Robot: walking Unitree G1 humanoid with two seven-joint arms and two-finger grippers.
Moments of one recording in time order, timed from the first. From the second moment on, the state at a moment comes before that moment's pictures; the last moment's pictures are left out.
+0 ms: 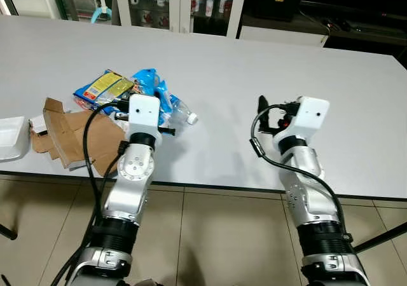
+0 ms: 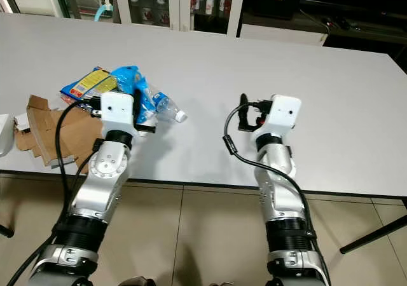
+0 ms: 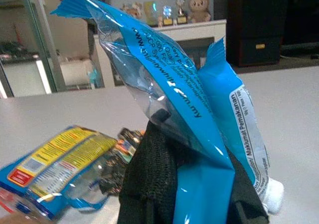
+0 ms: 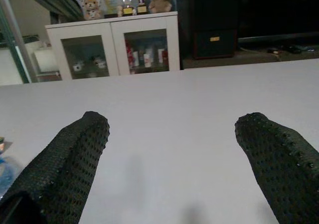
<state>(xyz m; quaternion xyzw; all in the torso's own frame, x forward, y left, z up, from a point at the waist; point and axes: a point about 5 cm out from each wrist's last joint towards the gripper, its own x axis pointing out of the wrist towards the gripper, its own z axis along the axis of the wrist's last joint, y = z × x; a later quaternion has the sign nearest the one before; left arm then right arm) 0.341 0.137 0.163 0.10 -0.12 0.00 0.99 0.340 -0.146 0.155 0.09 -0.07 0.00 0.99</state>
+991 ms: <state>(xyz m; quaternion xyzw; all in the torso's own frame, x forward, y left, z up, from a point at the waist) 0.342 0.133 0.164 0.10 -0.12 -0.01 0.99 0.341 -0.146 0.147 0.09 -0.05 -0.01 0.99</state>
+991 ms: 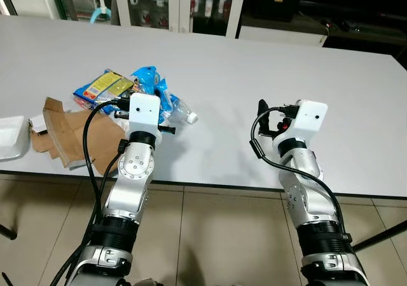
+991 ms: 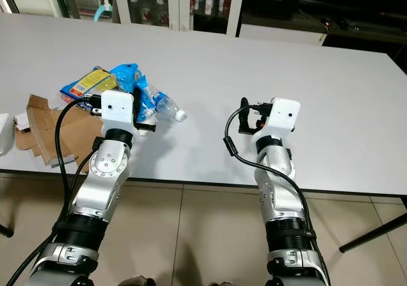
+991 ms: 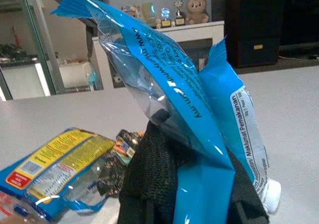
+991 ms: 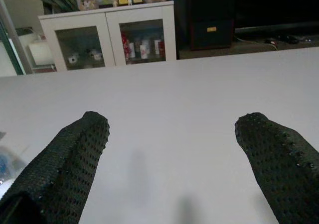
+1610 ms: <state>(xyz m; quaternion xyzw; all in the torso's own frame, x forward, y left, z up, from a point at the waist) 0.341 0.134 0.158 0.11 -0.11 0.00 0.99 0.341 -0.144 0.145 0.10 -0.04 0.00 0.99</state>
